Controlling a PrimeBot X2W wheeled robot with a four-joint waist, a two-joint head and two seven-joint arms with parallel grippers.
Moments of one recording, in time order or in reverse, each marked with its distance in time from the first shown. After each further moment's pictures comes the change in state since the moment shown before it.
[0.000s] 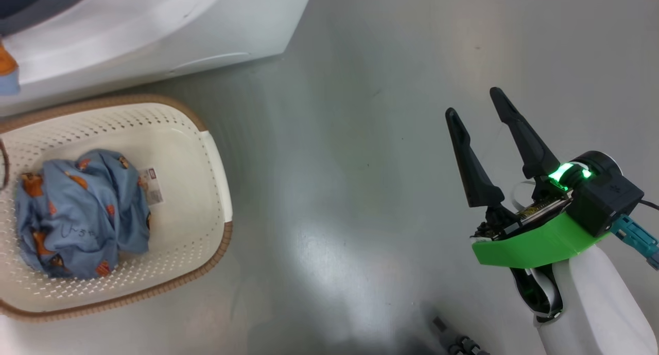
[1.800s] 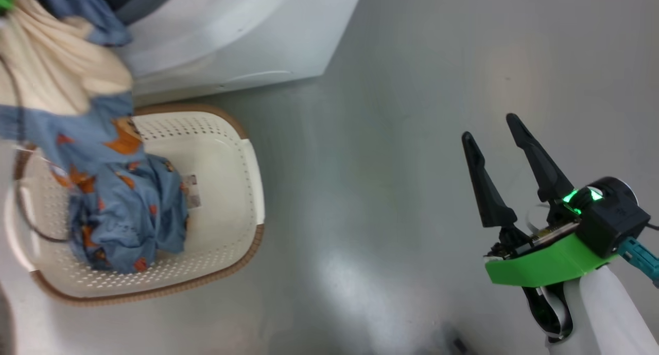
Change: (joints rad) left arm 0.210 -0.105 0.047 -0.123 -0.058 -0.060 0.163; right arm 0.096 -0.005 -0.055 -0.025 -0.044 0.000 0.007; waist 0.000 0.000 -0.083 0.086
